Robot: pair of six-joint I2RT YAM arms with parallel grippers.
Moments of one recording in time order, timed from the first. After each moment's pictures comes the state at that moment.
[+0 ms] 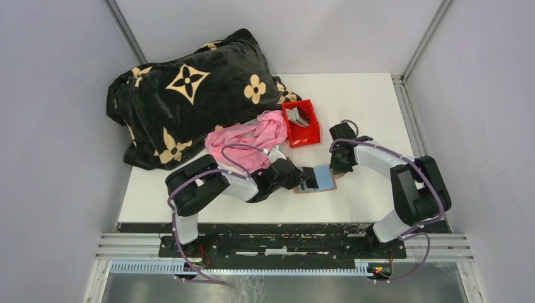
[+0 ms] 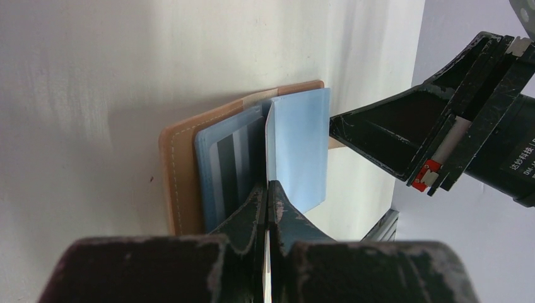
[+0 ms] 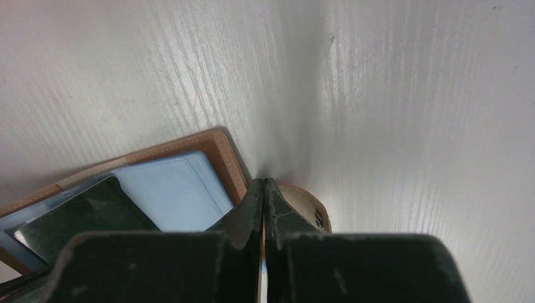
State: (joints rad) left arm -1.01 1.88 0.78 0.57 -0.18 -1.26; right arm 0.34 1.58 0.86 -0.51 0.14 0.52
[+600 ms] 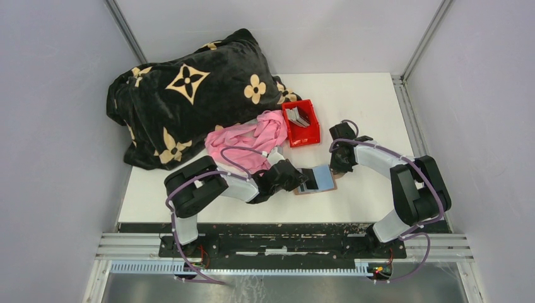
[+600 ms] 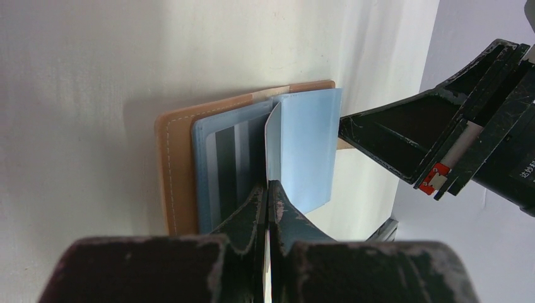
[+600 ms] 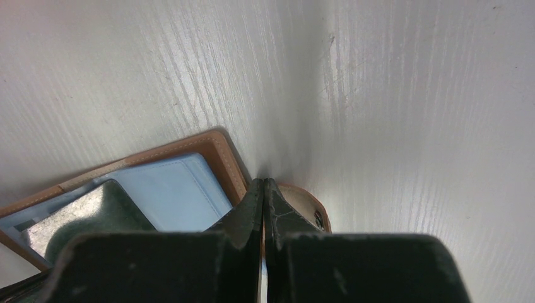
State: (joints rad) left arm -1.03 1.86 0.79 0.50 -0.23 -1.33; right arm 0.34 1.58 0.86 -0.51 0.14 0.52
